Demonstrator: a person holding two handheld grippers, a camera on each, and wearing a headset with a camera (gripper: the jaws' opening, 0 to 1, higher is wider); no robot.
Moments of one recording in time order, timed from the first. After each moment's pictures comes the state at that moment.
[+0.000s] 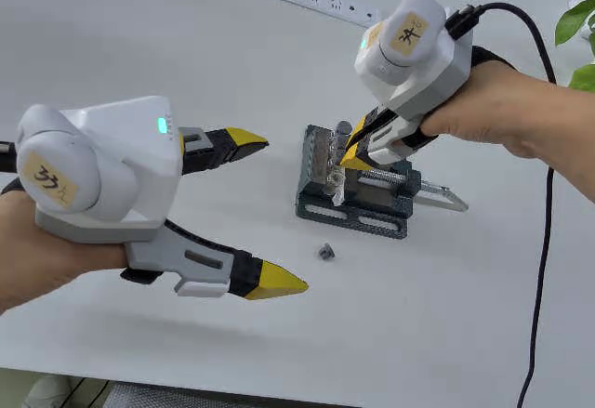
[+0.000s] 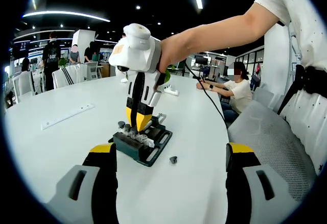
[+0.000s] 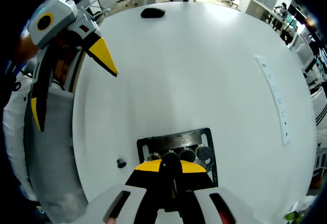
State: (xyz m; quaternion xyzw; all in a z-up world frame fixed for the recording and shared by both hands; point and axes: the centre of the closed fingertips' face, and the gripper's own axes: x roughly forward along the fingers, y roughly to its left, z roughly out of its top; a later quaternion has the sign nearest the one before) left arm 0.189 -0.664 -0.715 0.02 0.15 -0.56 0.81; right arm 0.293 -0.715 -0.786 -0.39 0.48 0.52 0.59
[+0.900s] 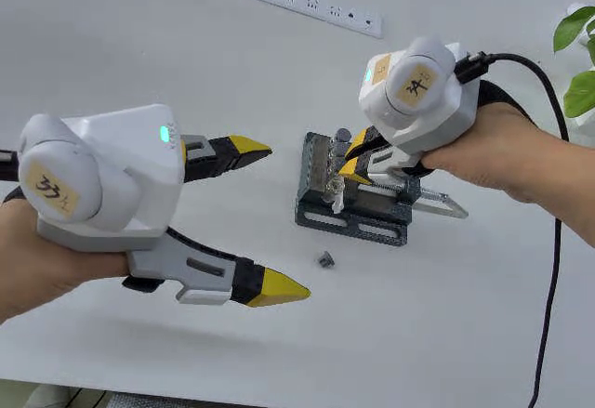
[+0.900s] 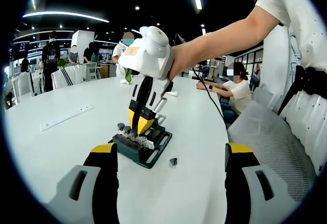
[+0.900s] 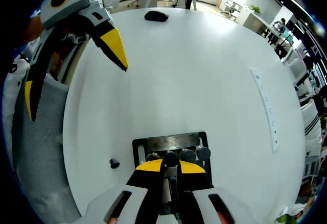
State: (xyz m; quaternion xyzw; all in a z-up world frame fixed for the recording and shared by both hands) left arm 0.191 -0.667 -0.712 0.02 0.15 -0.56 0.81; right arm 0.292 -0.715 -0.787 -0.43 0.41 0.52 0.61
